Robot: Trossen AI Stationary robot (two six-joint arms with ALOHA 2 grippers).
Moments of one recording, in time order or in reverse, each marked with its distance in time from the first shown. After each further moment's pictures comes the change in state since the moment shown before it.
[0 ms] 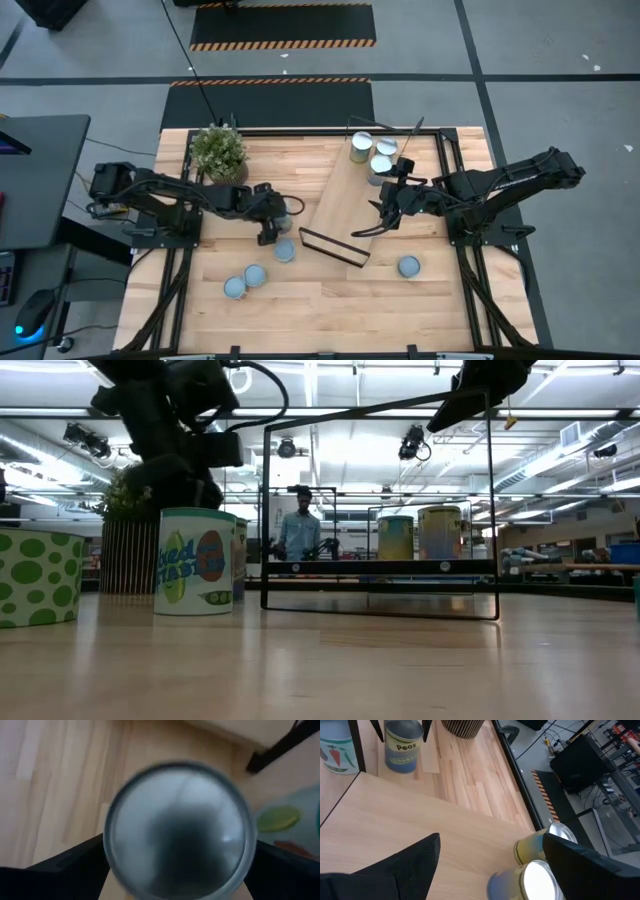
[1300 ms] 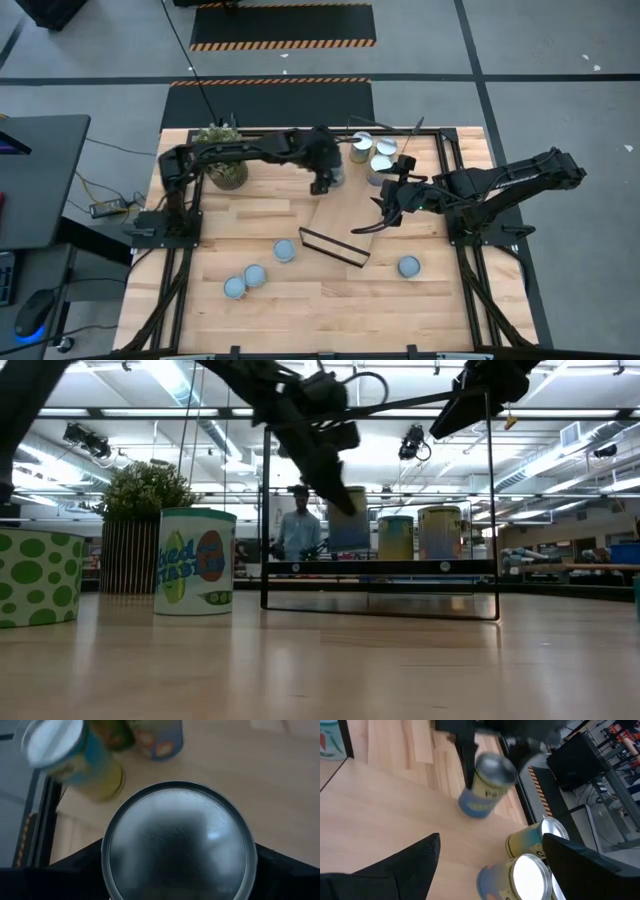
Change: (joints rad) left arm 0.333 0.518 0.789 -0.091 0.241 0.441; right arm -0.026 -0.008 0.000 -0.034 0.000 -0.039
